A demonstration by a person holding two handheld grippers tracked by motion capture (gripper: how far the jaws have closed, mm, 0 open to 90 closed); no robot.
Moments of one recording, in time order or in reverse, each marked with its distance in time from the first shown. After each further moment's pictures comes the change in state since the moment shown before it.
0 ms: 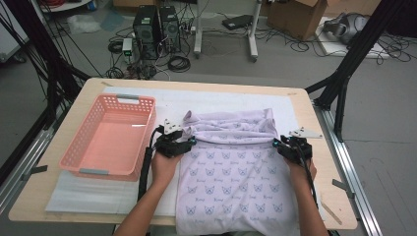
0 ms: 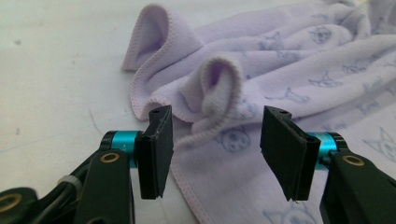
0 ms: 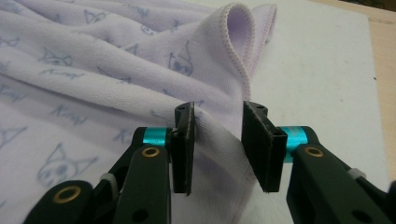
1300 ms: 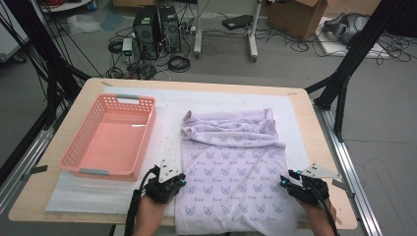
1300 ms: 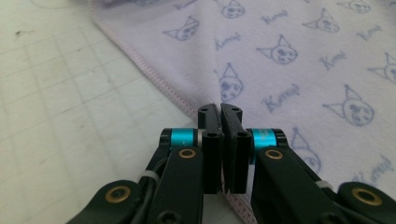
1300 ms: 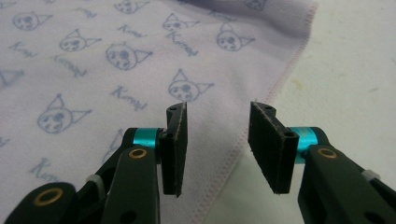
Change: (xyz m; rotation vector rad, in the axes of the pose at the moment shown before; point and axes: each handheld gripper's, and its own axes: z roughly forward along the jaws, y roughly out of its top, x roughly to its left) left arm -0.044 -0.073 -0.084 0.119 -0.055 0.111; right arm 0.031 -0.063 -0.090 0.074 0.117 -0.051
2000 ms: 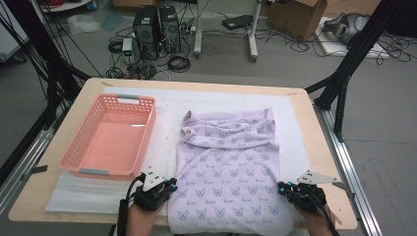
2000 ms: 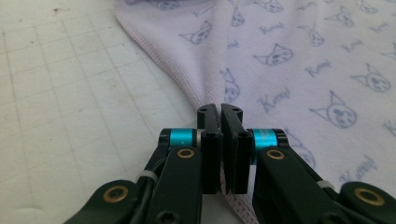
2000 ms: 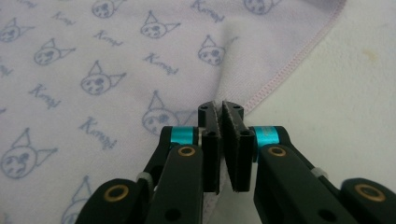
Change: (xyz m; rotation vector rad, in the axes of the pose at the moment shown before) left arm 0.005 -0.020 -0.021 -0.061 -0.022 -0.066; right arm 0.016 -0.008 -0.005 0.065 0.133 0.011
